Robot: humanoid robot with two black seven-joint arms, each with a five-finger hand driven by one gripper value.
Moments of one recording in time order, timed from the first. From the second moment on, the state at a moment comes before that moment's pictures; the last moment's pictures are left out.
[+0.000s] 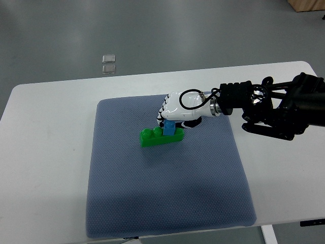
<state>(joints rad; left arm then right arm) 0.00 0.00 -0.10 -0.15 0.07 0.00 0.02 1.31 -0.25 -0.37 0.95 -1.68 -0.30 0.37</state>
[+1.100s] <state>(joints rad) 0.00 0.00 -0.10 -0.15 0.07 0.00 0.02 1.34 -0.27 -0.34 0.96 -1.64 -0.25 0.37</state>
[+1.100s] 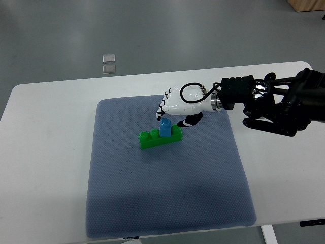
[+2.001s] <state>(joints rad) 0.00 0.00 -0.10 -0.15 0.07 0.00 0.02 1.21 -0.35 0.05 0.83 -0.91 -0.02 0.15</state>
